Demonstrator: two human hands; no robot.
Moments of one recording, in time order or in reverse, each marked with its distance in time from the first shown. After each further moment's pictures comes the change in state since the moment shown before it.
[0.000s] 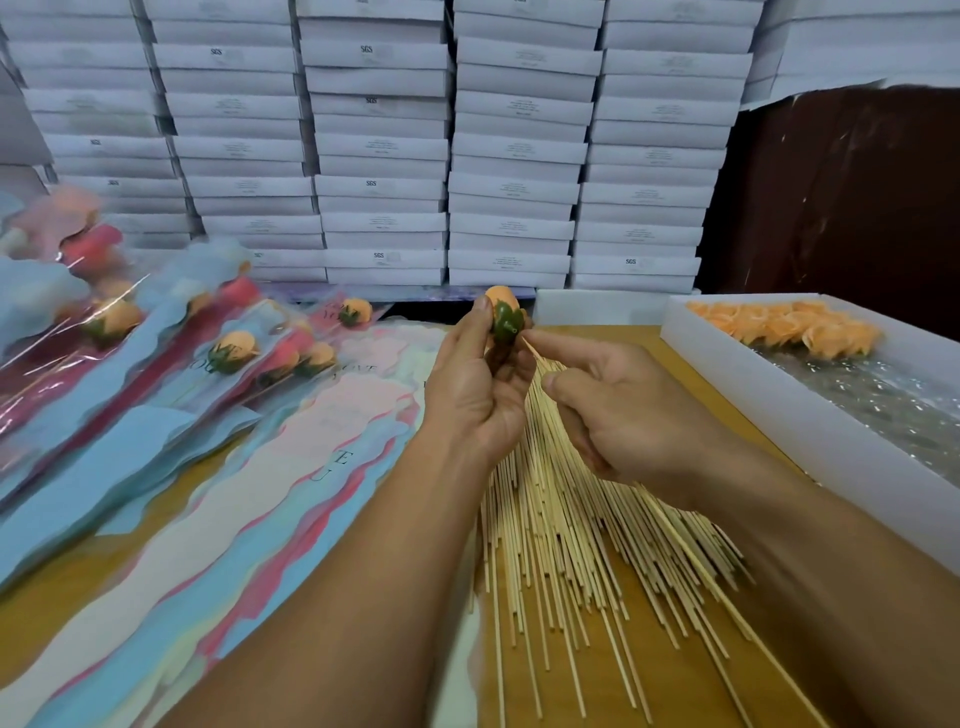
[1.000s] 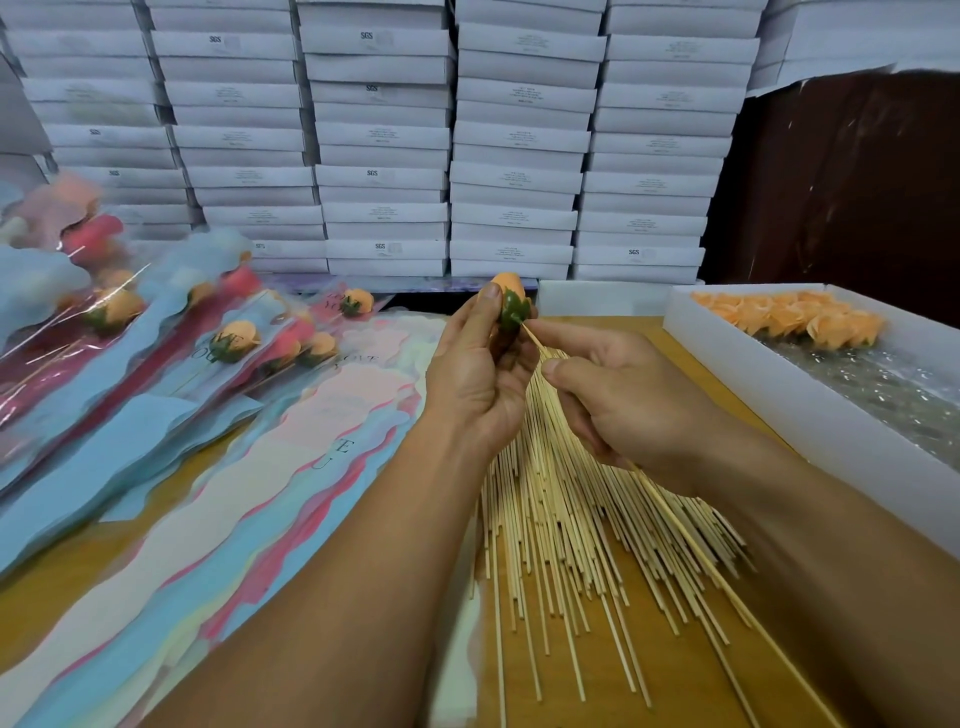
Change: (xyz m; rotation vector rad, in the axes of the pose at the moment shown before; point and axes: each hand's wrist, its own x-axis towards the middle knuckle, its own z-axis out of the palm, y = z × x) left_hand -0.002 -0.003 -0.001 0.036 -0.008 0.021; right_hand -0.003 -0.003 0.000 0.070 -0.025 0.003
